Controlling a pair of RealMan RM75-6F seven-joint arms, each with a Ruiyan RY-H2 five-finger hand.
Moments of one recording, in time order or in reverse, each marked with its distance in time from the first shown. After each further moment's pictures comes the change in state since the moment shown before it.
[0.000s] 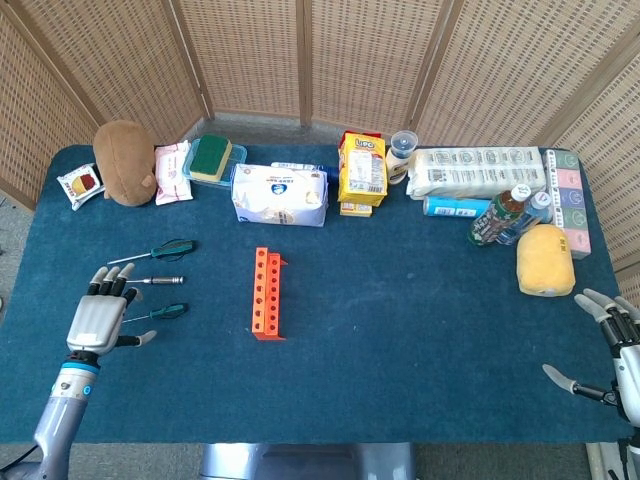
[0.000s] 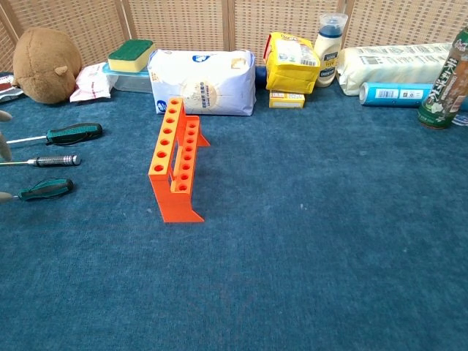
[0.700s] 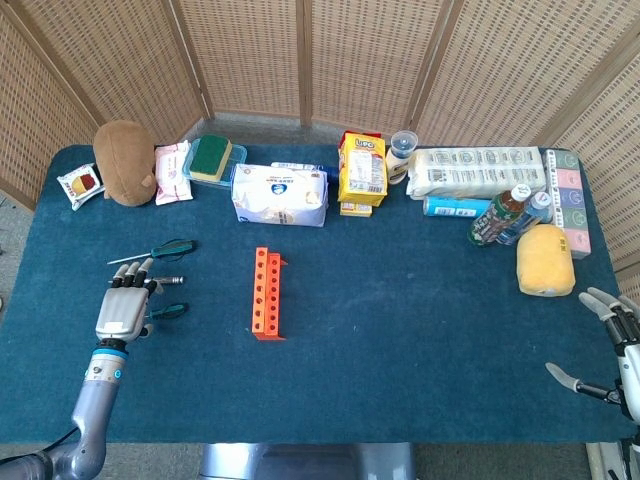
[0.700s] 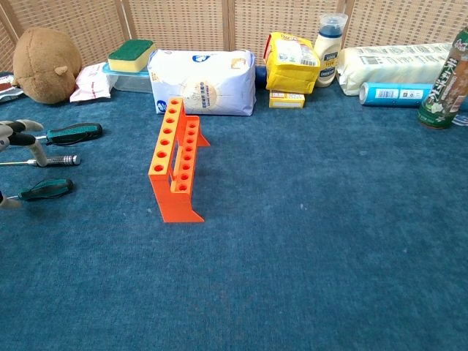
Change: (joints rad) left arm -0.062 -0.145 -0.063 0.085 -0.135 -0.057 0.027; right arm 0.002 0.007 0.004 0.002 0.010 -0.006 0.021
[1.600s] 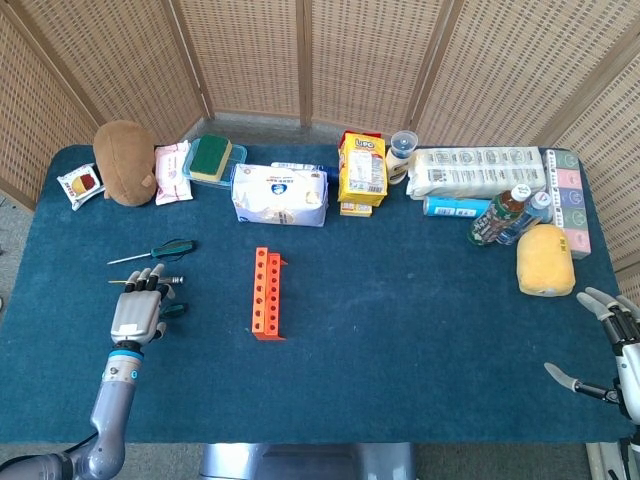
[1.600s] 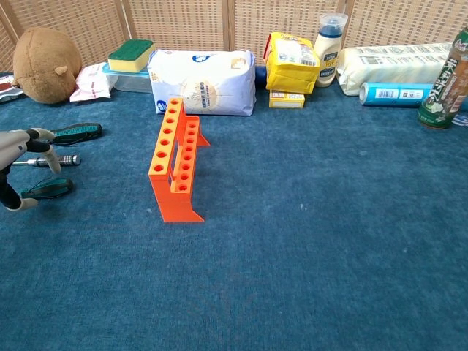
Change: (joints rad) left arm -0.027 -0.041 -0.017 -0.101 -0.146 0.044 0.139; right arm 0.002 -0.001 -0.001 -0.002 -0.001 -0.005 -0.006
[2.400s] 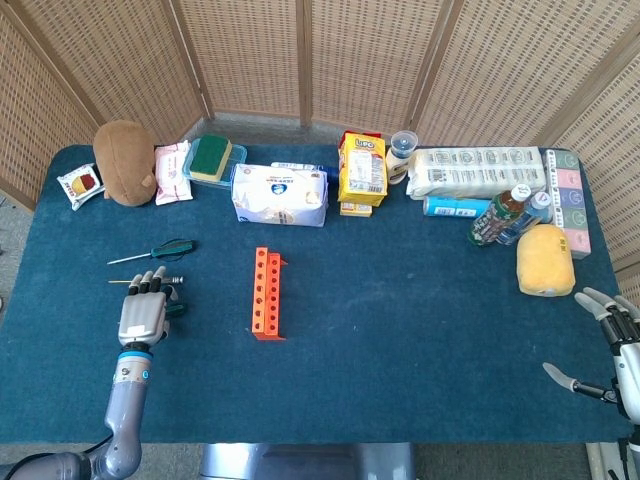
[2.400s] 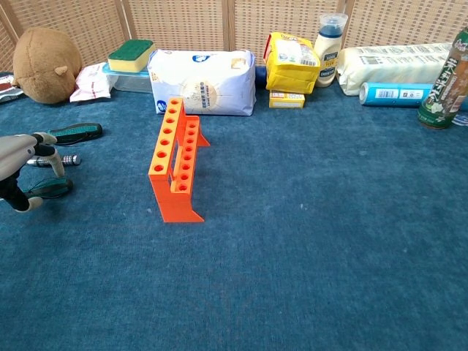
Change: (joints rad) left arm -0.026 -0.061 -0.007 -0.003 -0.089 0.067 0.090; right arm 0.002 -0.001 0.000 -0.003 0.002 -0.004 -0.004
